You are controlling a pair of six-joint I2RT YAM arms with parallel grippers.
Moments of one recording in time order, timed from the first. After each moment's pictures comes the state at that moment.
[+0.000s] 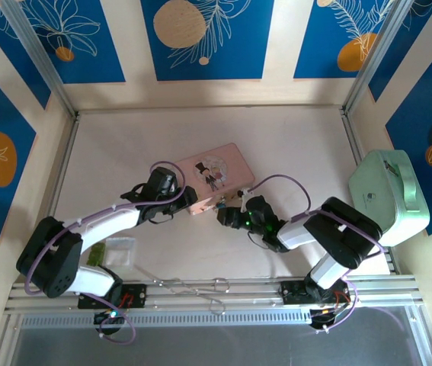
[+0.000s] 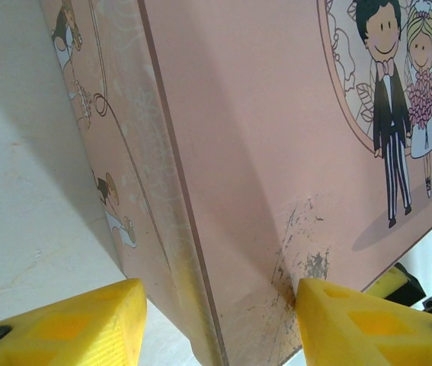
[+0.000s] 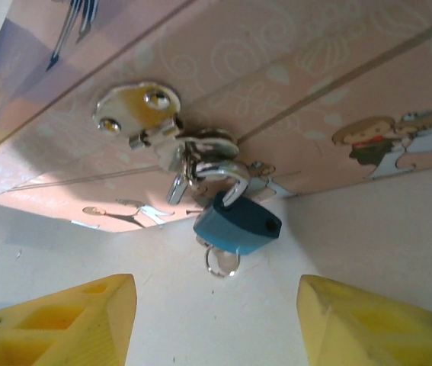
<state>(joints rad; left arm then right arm) -0.59 1.38 0.73 -0.18 0.16 -0.92 0.75 1.61 0.35 0.73 -0.07 0.69</state>
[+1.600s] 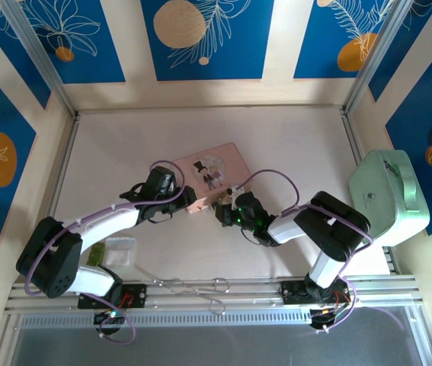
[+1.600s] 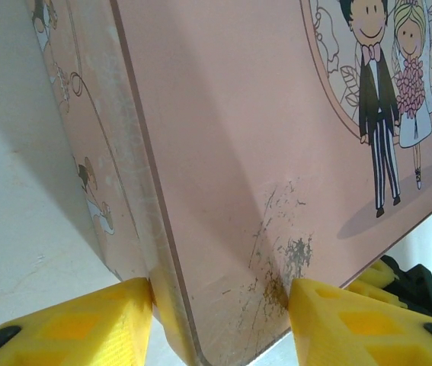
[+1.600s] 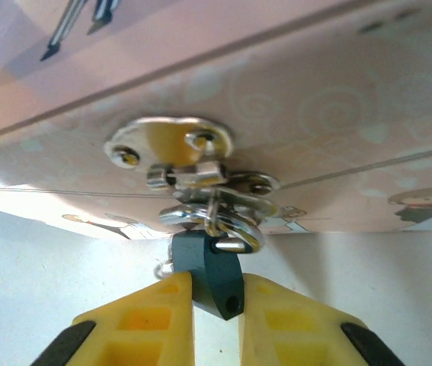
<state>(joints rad) -0.58 1.38 0.73 -0.18 0.18 -0.89 0.79 1.69 0.46 0.67 -0.03 0.59</state>
